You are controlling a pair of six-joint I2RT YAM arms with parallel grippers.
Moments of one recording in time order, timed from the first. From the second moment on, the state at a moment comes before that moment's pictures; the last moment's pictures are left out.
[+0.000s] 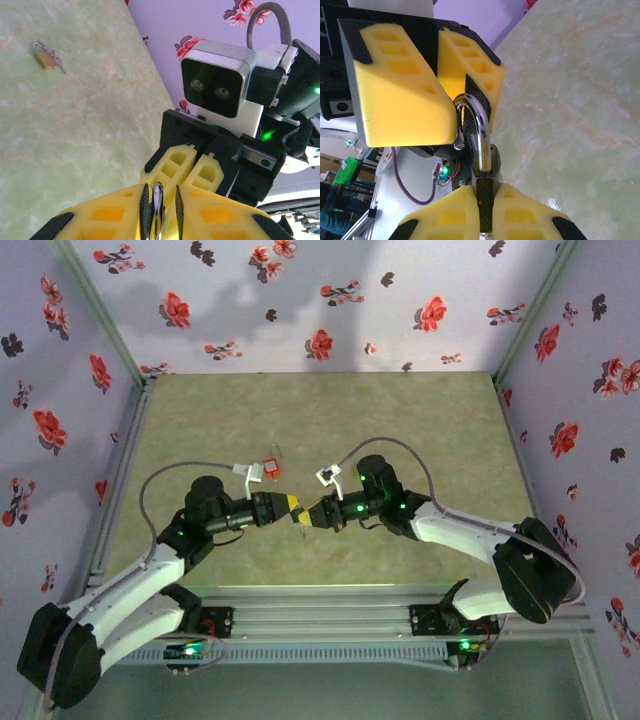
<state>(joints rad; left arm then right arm) -0.59 0.90 0.45 0.21 0.61 -0.84 0.77 1.37 0.71 0.21 -0.85 0.49</state>
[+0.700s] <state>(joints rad) -0.59 0.90 0.50 0.11 0.60 -0.76 0.77 1.37 0.71 0.21 -0.86 0.49</state>
